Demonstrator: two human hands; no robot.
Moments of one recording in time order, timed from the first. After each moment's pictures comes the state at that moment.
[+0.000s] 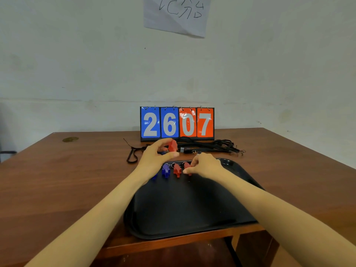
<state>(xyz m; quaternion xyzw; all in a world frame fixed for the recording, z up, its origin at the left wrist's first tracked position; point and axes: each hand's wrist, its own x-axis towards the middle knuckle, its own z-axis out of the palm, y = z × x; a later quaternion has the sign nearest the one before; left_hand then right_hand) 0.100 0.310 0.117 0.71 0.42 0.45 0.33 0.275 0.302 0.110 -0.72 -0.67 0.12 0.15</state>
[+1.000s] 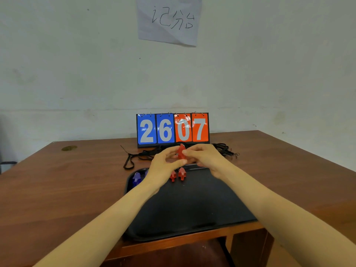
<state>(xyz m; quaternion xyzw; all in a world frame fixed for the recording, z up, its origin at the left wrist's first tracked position) 0.135 0.274 0.122 0.70 0.40 0.46 0.38 0.280 0.262 0.152 -0.59 -0.57 0.35 0.44</state>
